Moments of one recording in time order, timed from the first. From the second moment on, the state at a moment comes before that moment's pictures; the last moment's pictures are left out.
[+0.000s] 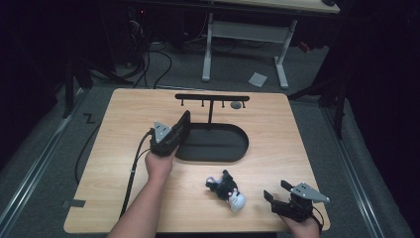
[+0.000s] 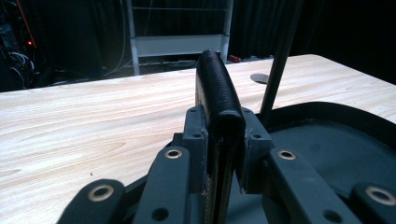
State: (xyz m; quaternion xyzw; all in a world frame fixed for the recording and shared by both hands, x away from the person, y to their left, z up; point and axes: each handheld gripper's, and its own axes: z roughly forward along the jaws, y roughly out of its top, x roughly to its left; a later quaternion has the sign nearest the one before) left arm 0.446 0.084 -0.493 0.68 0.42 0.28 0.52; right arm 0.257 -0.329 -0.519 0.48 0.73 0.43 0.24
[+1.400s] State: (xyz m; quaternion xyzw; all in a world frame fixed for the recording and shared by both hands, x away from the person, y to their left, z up) left arm 0.421 0.092 -0.484 0.67 0.42 0.25 0.56; right arm 0.257 -0.322 -0.520 0.47 0.74 0.43 0.23
